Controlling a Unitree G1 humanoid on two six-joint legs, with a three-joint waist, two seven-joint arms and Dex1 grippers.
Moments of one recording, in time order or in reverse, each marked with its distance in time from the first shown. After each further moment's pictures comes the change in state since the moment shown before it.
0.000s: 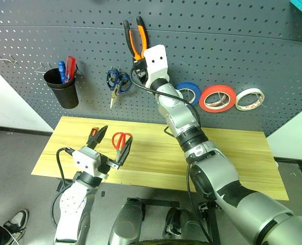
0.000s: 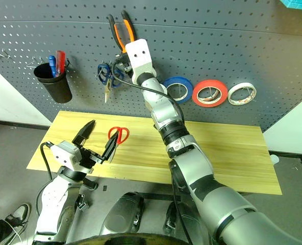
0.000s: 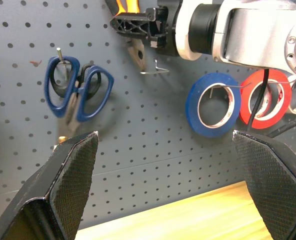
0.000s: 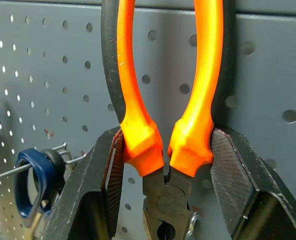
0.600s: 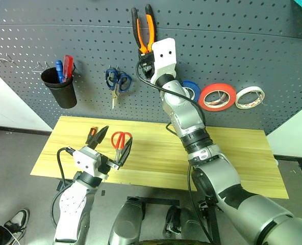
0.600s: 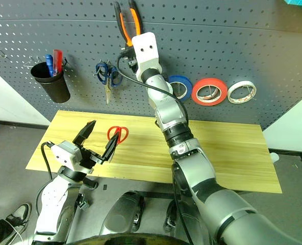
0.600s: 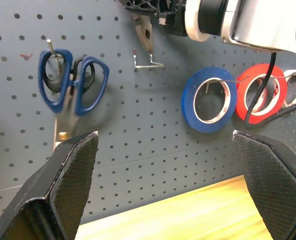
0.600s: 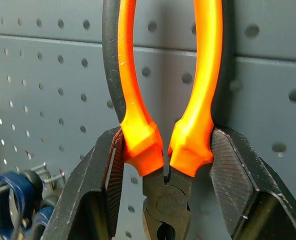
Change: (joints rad) left arm 0.004 0.007 0.000 0.000 -0.006 0.012 -0.009; right arm 0.059 -0.010 -0.012 -0.166 0.003 0.072 -0.016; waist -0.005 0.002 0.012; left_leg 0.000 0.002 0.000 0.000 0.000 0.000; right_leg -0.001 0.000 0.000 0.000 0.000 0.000
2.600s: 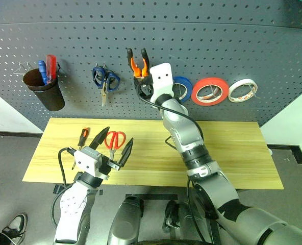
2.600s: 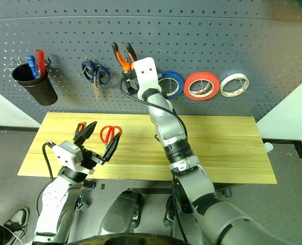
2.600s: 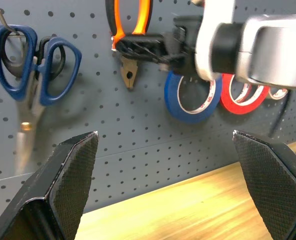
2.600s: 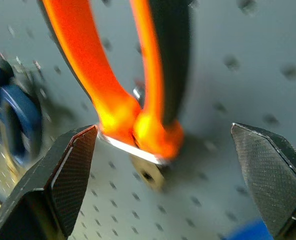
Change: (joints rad) left arm 0.003 0.000 -0.009 -0.008 -0.001 0.012 0.001; right arm 0.257 0.015 0.051 -0.272 -0.037 0.209 0.055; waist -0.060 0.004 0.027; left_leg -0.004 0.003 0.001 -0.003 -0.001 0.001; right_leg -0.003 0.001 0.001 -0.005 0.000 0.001
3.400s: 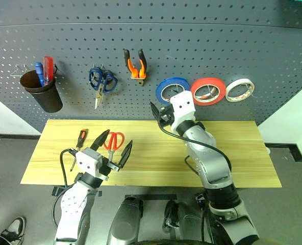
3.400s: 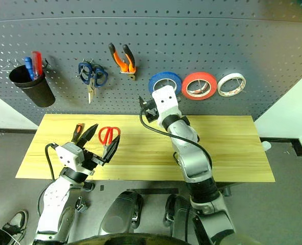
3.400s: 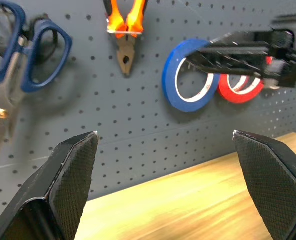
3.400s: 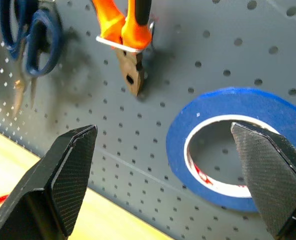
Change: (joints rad) left arm -0.015 0.002 0.014 0.078 -0.004 -0.024 -0.020; right arm 0.377 -0.149 0.076 -0.548 -0.023 0.231 0.109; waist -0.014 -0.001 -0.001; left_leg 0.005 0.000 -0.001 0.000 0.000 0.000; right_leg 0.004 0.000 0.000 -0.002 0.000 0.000
